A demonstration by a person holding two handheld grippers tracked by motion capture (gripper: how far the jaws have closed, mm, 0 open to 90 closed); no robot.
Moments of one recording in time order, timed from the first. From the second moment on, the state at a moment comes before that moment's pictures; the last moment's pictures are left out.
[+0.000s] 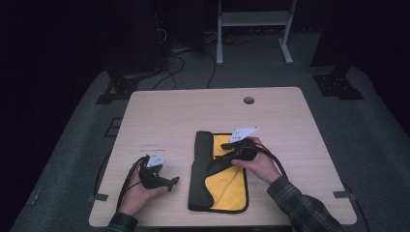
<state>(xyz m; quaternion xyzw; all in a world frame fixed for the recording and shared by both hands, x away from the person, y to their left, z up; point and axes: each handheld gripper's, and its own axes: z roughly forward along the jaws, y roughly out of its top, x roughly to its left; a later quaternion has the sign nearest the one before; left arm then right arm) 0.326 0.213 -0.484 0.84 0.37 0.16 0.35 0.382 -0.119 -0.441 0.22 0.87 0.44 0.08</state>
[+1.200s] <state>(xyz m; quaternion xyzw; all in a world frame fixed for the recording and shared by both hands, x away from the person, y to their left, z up) 0.327 0.213 -0.484 0.85 0.37 0.16 0.35 0.423 -0.147 -0.428 0.30 0.83 0.46 0.14</state>
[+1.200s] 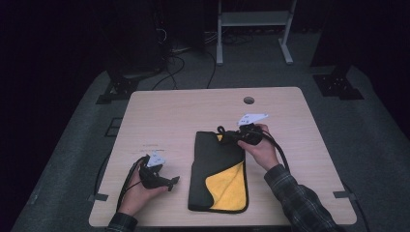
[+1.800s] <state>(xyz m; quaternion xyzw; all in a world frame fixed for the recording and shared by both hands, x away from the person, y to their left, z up) 0.327 0.212 -0.484 0.84 0.37 0.16 0.35 0.457 -0.186 -0.467 0.43 0.79 0.40 0.16</state>
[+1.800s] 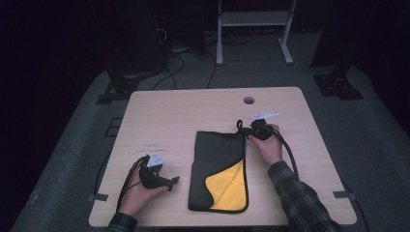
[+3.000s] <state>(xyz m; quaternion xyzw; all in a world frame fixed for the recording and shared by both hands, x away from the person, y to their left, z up) 0.327 0.212 -0.484 0.84 0.37 0.16 0.35 0.361 -0.160 -0.432 0.27 0.84 0.46 0.10</state>
